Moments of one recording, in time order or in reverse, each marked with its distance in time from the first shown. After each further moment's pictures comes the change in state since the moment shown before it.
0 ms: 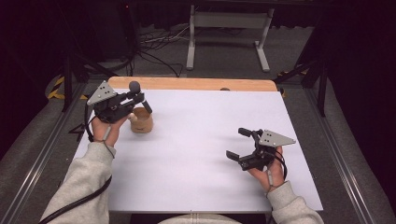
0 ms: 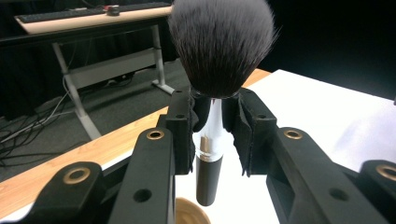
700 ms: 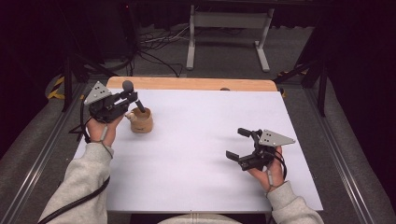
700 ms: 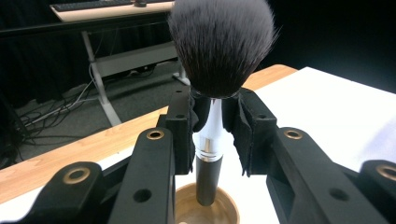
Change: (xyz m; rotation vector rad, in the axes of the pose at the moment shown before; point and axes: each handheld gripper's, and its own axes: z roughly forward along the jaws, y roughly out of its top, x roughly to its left) left arm 0.008 -0.007 -0.004 0.027 0.087 -0.029; right arm 0.000 0.000 0.001 -0.002 0.009 0.010
